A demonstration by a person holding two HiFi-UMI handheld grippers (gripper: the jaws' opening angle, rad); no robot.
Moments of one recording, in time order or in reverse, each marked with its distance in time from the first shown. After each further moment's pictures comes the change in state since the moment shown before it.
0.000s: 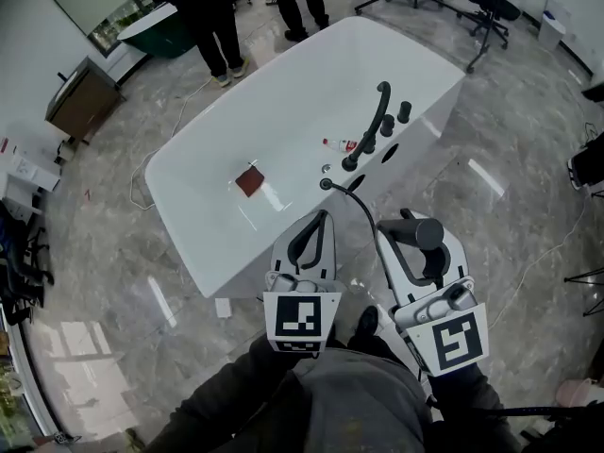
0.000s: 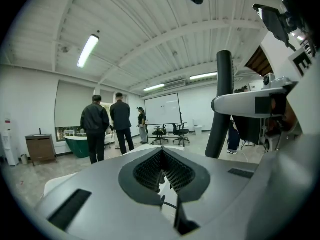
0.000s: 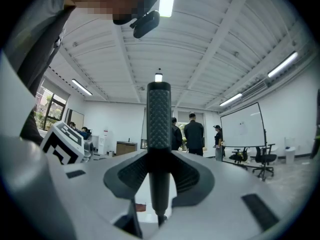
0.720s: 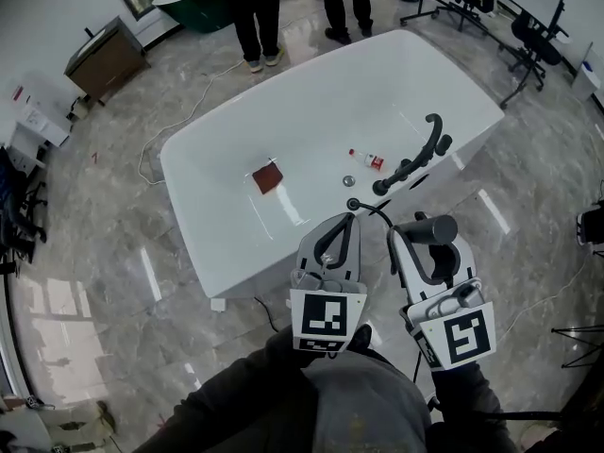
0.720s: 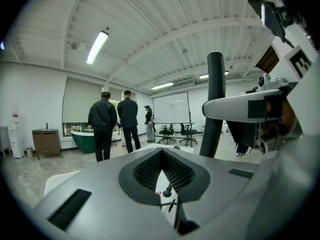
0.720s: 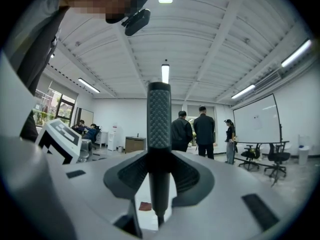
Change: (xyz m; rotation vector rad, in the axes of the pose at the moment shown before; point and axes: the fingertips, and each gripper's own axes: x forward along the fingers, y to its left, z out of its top) left arm 0.050 0.065 -0.013 -0.046 0.018 0.071; right arm 0.104 0.003 -0.016 -0.009 0.054 0.122
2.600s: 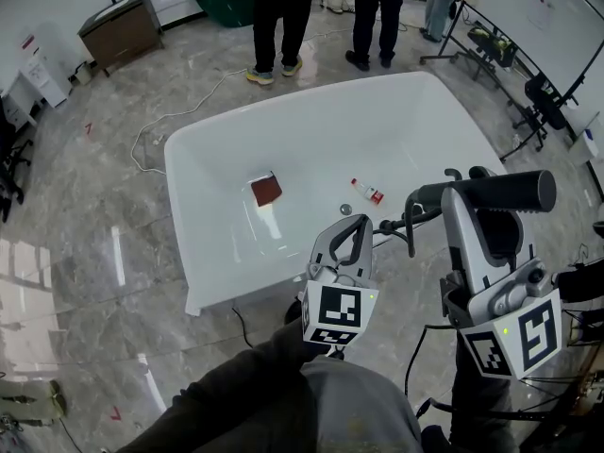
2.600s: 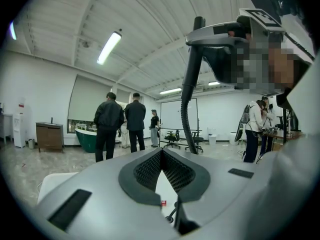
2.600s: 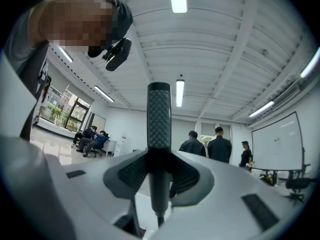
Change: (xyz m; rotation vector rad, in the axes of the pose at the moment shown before) left arm 0.036 0.075 0.008 -0.078 -0.063 0.052; right arm 0.088 0.014 0.152 -0.115 -0.177 0.135
